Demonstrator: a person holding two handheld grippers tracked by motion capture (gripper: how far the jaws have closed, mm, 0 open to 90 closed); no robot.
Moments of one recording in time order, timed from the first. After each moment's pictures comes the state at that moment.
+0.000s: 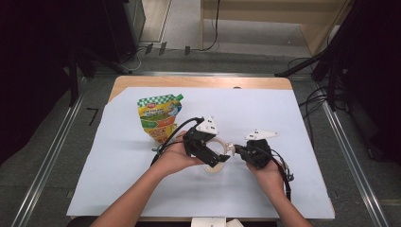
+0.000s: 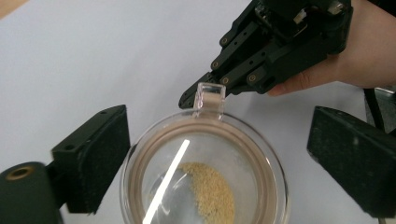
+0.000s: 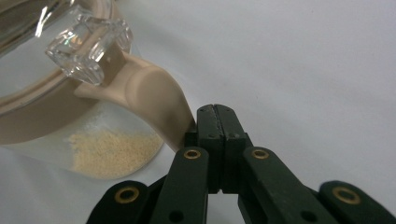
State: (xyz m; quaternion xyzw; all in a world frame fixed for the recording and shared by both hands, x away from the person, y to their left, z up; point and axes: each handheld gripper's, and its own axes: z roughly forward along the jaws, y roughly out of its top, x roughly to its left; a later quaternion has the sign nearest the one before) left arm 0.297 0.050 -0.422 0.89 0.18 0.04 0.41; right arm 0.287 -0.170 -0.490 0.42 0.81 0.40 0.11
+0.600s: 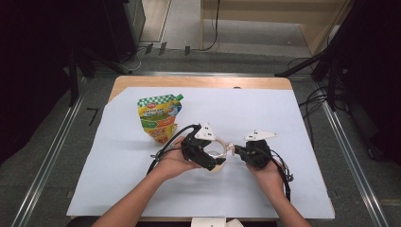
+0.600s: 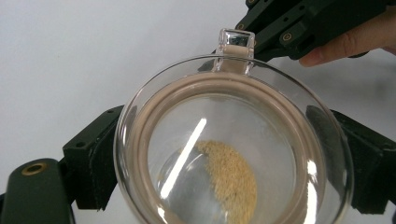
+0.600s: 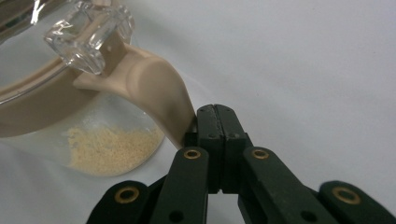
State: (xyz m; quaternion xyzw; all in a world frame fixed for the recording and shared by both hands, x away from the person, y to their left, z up) left arm 0.295 0.054 -0.449 0.90 0.20 0.06 0.39; right arm 0.286 -0.169 -0.492 0.42 0.81 0.40 0.11
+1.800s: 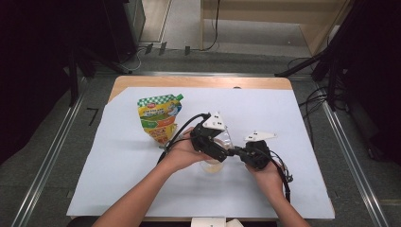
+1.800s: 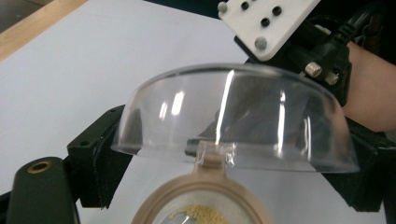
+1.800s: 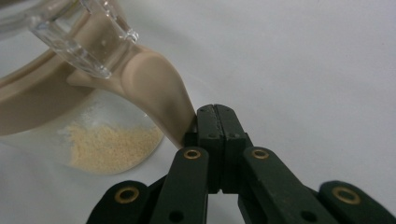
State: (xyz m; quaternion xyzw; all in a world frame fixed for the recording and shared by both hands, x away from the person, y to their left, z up) left arm 0.307 0.024 -0.411 0.88 0.17 0.05 0.44; right arm 0.285 -0.168 -0.495 0.42 0.81 0.40 0.10
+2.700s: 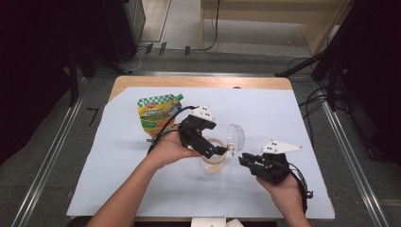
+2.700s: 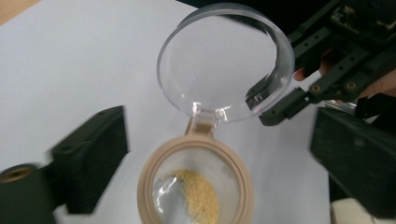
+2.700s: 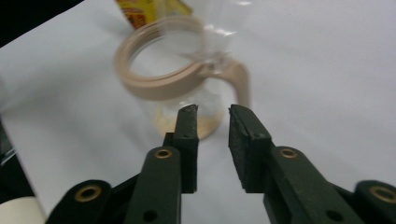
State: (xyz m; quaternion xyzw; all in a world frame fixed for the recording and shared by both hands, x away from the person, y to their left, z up) left arm 0.310 0.065 -0.384 0.89 0.20 -0.01 0.42; right arm 0.229 -0.194 -0.450 0.40 0.79 0.46 0.08
